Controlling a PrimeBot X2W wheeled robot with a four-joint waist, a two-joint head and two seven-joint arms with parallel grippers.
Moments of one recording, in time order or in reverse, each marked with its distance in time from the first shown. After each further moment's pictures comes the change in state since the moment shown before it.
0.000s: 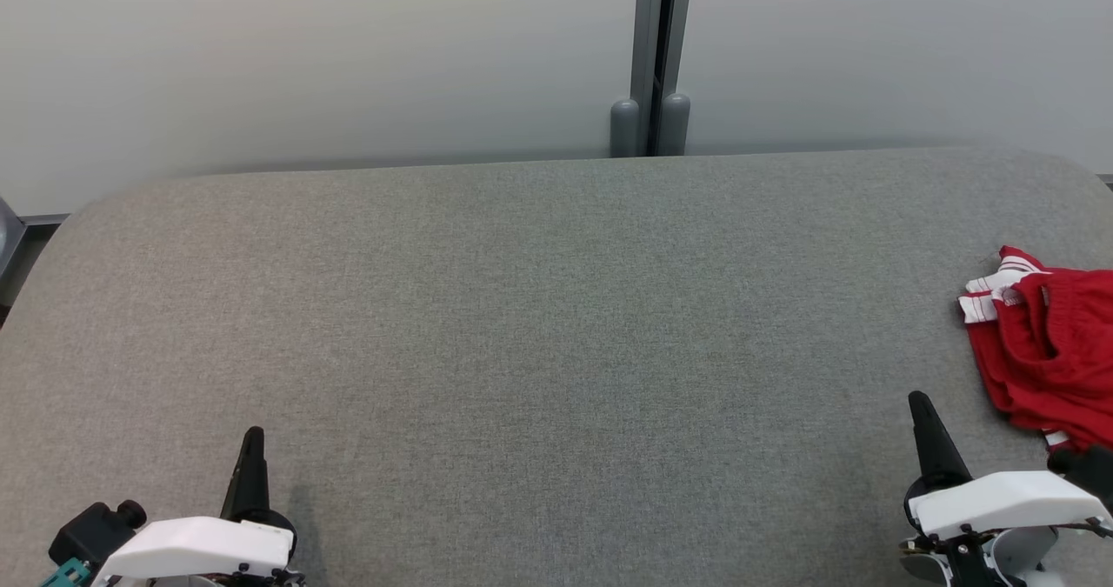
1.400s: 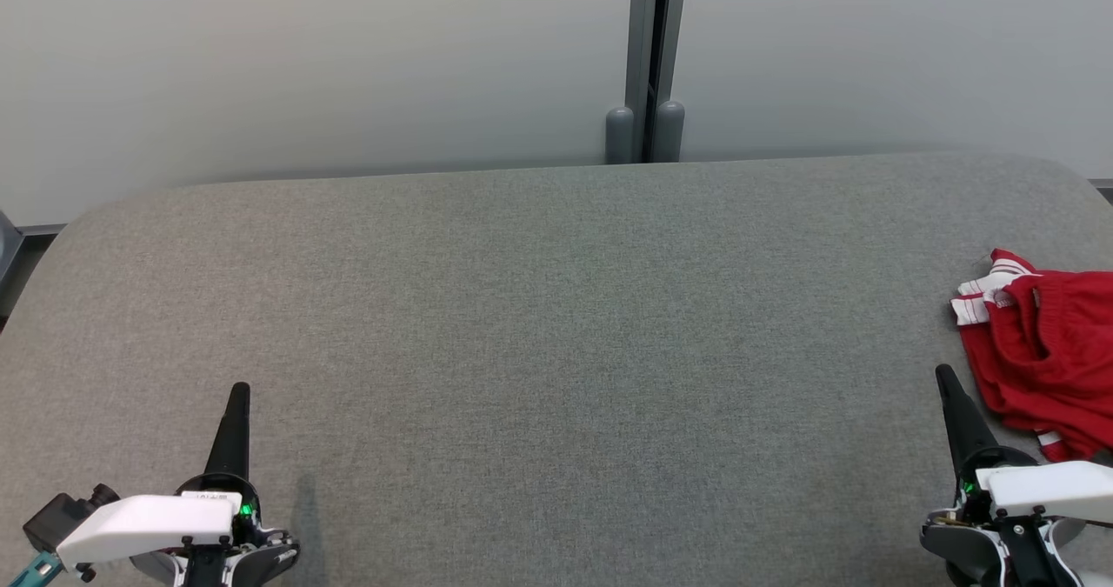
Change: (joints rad) left arm -0.021 0.005 0.028 -0.088 -0.383 -0.039 0.101; right arm 0.014 -0.005 -0.053 -0.110 0.423 0.000 0.100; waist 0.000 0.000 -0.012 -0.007
